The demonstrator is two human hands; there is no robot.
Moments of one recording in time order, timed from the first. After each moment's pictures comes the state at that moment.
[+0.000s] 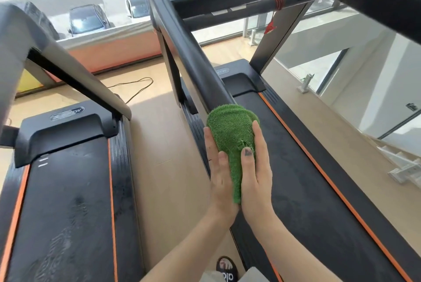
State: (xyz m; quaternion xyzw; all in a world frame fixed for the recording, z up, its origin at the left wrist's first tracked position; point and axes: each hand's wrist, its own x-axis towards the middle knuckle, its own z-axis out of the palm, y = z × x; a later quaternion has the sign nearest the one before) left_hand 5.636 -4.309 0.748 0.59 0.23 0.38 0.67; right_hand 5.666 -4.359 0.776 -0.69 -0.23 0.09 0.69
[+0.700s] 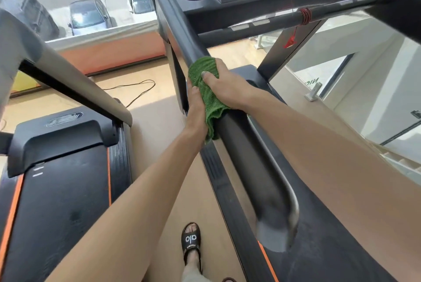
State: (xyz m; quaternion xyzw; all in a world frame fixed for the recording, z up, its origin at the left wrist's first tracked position) left_hand 5.769 -4.070 0.794 0.46 0.31 0.31 0.77; right_hand 5.857 -4.116 0.856 -0.82 -0.37 0.28 0.34
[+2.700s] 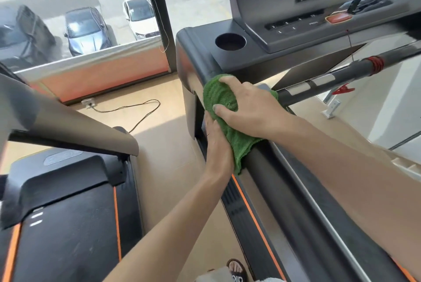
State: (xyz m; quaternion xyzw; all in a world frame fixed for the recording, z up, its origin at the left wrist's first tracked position) left_hand 5.852 -3.890 0.763 0.54 0.29 0.25 0.75; right_hand 5.934 -3.946 0.891 -0.87 -0.44 0.12 0.19
